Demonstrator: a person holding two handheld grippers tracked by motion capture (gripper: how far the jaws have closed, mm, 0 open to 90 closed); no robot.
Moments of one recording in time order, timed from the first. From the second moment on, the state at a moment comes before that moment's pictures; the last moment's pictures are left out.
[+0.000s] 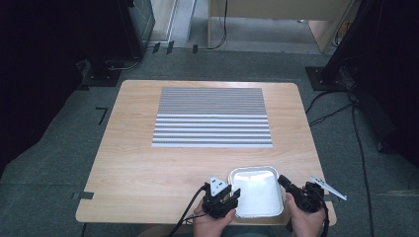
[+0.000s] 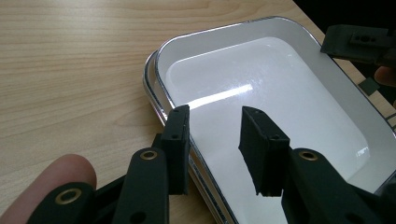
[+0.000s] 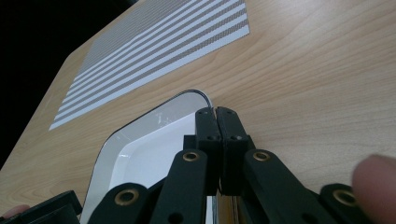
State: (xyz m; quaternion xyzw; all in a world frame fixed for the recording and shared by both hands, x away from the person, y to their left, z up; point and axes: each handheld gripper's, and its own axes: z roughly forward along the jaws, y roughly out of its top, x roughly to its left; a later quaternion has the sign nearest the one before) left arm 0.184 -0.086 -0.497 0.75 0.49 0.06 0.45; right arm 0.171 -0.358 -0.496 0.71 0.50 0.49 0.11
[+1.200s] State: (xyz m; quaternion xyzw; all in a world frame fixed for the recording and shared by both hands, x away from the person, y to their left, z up) left arm 0.175 -0.103 -0.497 0.78 0.45 0.08 0.43; right arm 0.167 -0.354 -0.495 0.73 0.51 0.42 0.19
